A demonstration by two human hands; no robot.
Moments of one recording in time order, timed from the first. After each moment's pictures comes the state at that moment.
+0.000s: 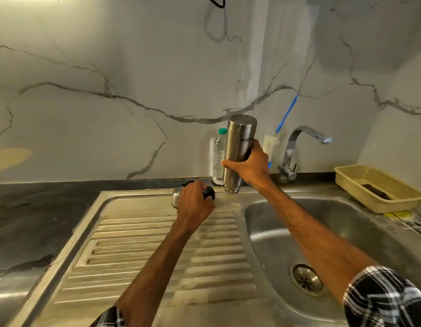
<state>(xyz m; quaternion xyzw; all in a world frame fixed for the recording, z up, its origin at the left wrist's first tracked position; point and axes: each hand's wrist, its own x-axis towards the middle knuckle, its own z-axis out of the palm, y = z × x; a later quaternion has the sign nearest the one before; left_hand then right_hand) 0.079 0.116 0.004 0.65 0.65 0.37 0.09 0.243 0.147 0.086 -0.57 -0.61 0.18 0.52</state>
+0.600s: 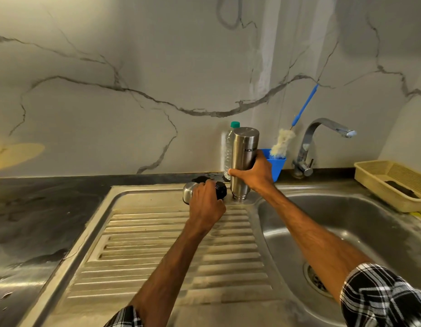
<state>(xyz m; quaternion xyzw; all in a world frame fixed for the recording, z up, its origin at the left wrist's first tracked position) 0.080 0.123 -0.013 0.68 0.65 0.33 0.08 0.230 0.180 0.036 -0.60 -0.61 0.21 0.48</state>
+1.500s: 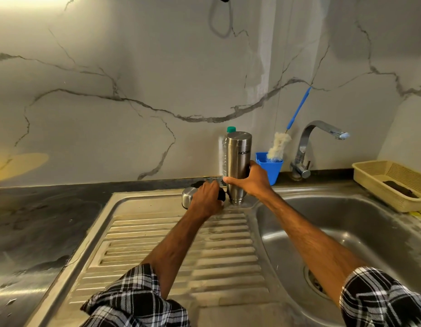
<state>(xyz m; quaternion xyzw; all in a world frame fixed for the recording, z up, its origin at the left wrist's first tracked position) 0.080 0.158 0.001 0.76 0.63 0.17 0.07 0.238 0.180 0.030 -0.61 -0.63 0.24 0.41</state>
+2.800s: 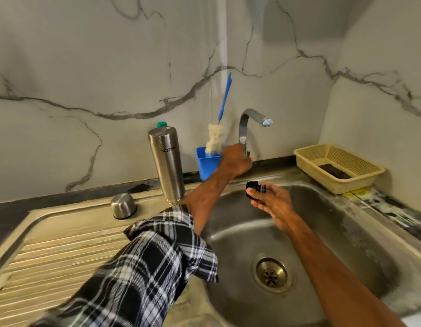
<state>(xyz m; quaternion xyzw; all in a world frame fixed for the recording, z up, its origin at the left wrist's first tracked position) 0.334 0.253 0.033 0.79 0.51 0.29 0.16 0.448 0.145 -0.043 -0.53 -0.32 0.49 0.61</state>
